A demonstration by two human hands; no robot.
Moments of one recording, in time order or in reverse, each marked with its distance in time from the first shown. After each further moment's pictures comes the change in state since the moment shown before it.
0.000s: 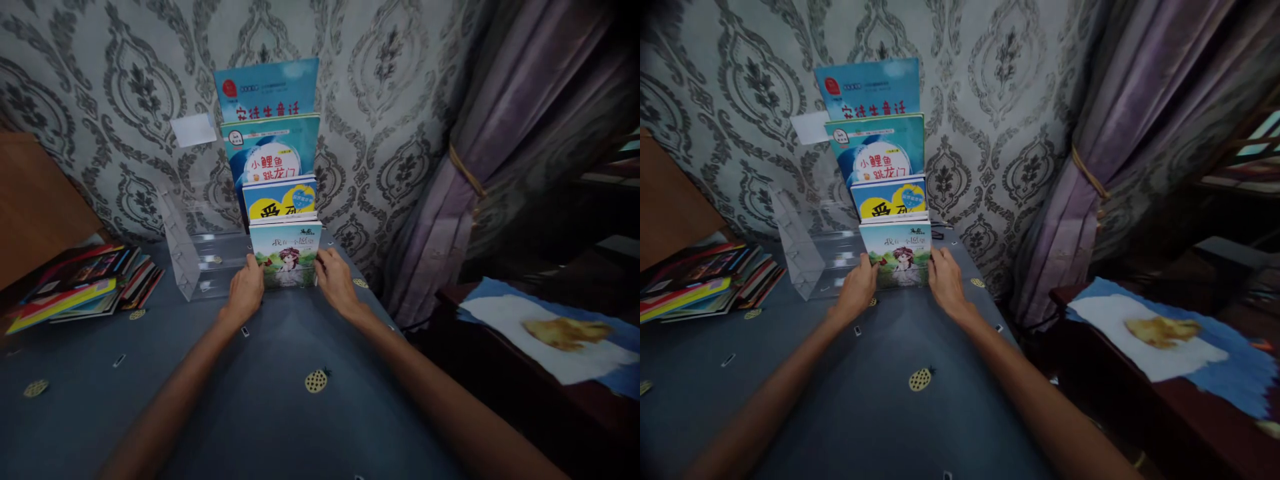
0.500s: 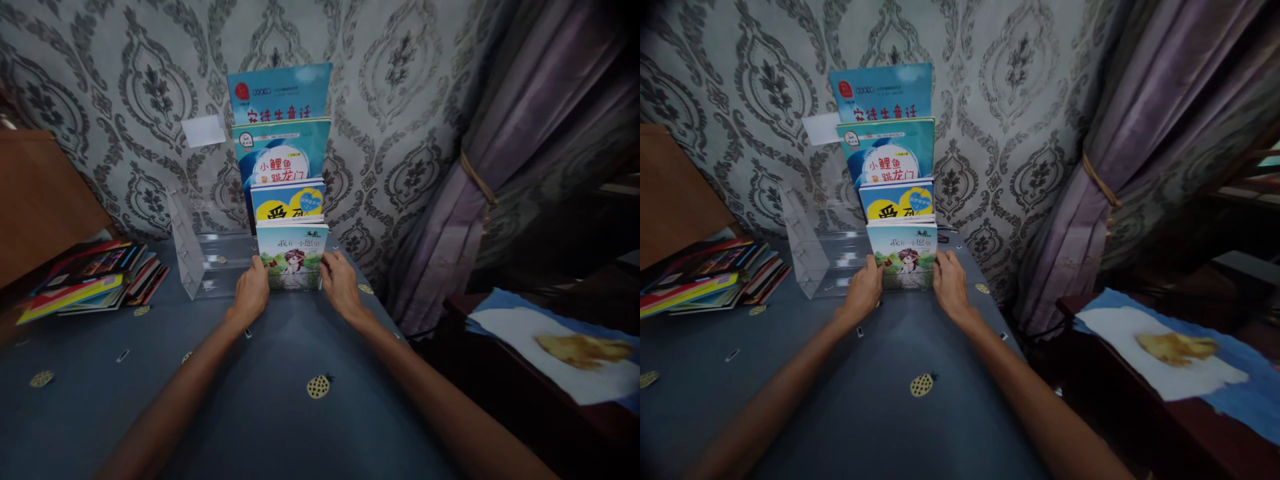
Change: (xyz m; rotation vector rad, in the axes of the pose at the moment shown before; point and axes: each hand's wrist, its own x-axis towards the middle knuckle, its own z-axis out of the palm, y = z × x) left_hand 0.003 0.001 0.008 0.001 0.008 -0.023; right_hand 0.001 0.002 0.004 0.032 0.051 -0.013
